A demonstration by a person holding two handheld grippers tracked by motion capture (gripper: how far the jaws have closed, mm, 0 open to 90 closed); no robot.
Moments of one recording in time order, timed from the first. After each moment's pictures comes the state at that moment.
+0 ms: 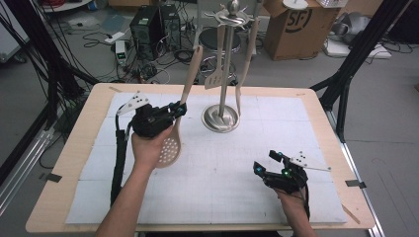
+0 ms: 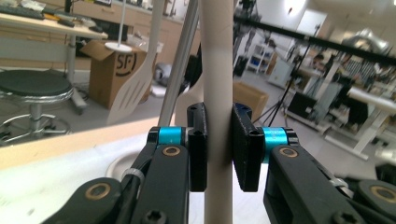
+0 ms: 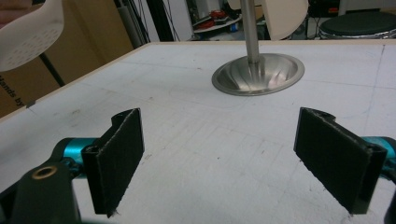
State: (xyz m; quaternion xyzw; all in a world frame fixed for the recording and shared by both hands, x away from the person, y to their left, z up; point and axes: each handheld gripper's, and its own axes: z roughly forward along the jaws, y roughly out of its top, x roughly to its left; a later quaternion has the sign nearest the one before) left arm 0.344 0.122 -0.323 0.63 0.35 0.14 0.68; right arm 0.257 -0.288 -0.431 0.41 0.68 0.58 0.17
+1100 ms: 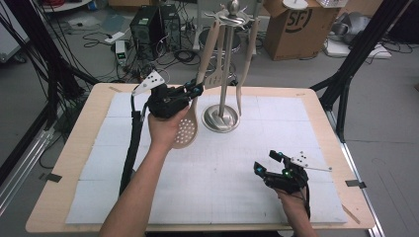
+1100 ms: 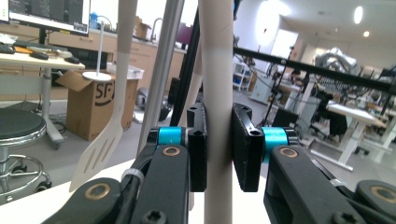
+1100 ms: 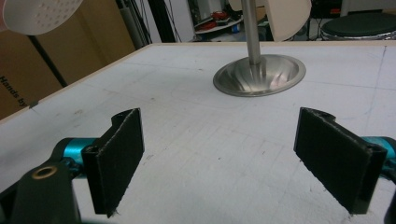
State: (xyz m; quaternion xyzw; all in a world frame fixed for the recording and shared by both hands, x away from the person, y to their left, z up) left arm 0.374 0.089 -0.295 0.62 0.30 0.14 0.71; right arm 0.256 -0.290 -0.430 0.41 0.68 0.58 0.17
